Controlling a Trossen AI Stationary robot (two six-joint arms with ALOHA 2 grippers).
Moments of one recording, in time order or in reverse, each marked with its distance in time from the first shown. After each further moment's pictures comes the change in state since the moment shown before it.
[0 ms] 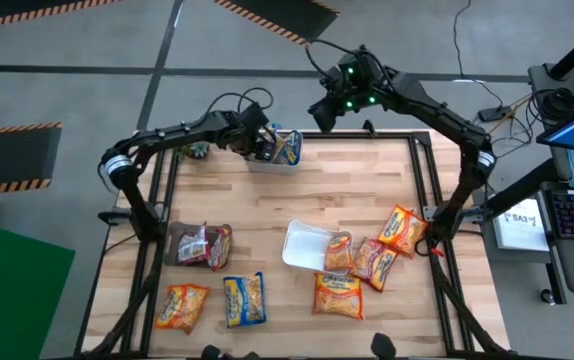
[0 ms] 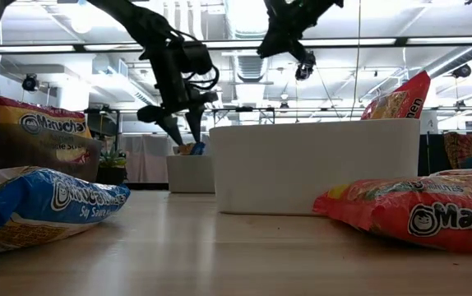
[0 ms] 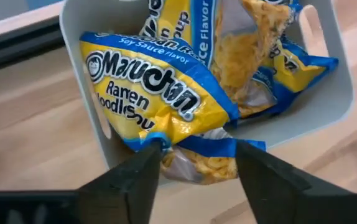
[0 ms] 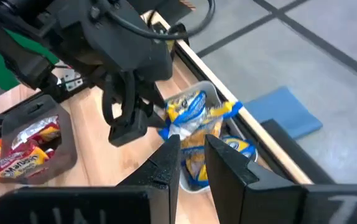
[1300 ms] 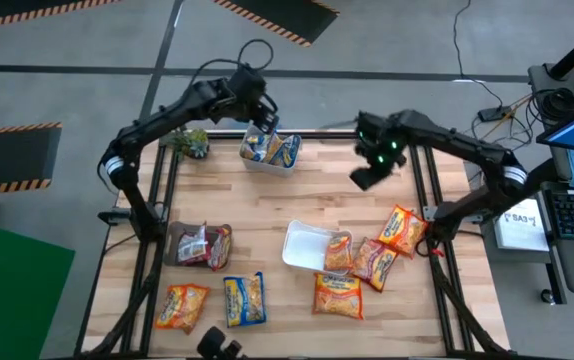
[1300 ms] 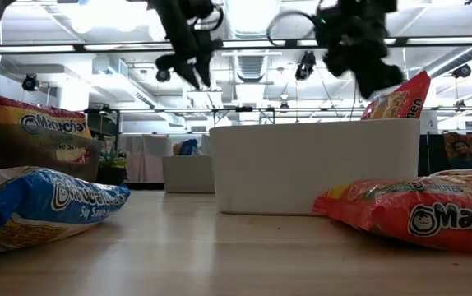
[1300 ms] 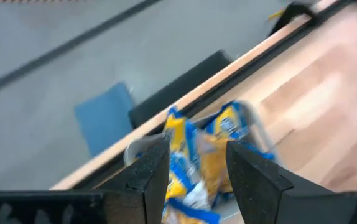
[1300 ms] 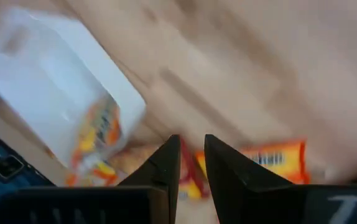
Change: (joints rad) left arm -0.001 0.001 0.446 -0.192 -0.158 0.326; right arm 0.070 -0.252 -0.540 -0.530 -0.065 0.267
